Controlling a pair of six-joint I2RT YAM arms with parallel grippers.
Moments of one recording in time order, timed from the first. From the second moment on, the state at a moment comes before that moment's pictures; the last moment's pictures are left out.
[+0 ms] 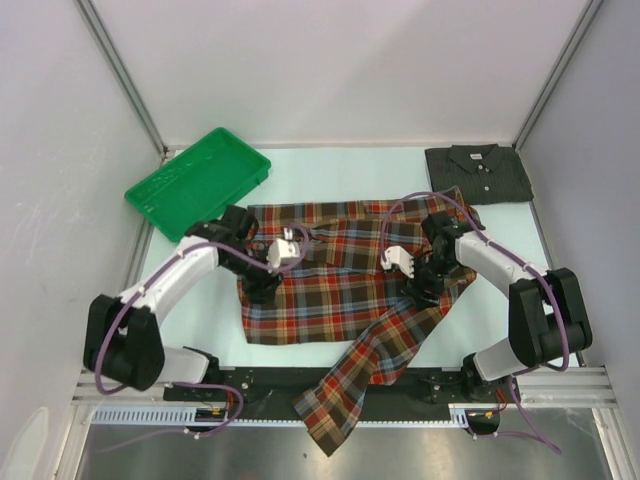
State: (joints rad) left arm -0.30 1.38 0.98 -0.96 0.64 0.89; right arm 0.30 1.49 0.93 -0.96 -0.48 -1.10
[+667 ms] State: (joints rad) left arm -0.44 1.19 0.80 -0.92 0.64 0.89; right arm 0.40 1.53 0.88 -0.79 -0.45 -1.14
